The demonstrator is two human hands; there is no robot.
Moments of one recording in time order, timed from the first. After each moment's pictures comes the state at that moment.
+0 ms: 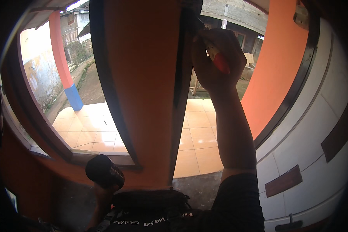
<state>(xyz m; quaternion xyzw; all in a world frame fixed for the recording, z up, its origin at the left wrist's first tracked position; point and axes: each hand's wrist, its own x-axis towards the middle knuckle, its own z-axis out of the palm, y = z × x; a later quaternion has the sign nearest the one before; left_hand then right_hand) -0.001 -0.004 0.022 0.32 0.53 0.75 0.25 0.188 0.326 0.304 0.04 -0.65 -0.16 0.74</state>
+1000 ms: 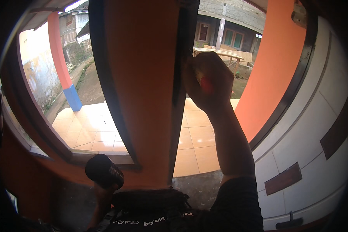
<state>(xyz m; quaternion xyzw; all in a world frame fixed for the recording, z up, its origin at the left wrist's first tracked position) -0.002 -0.008 0.021 0.31 0.53 0.74 0.27 0.204 0.303 0.263 -0.04 -0.76 -0.09 0.65</state>
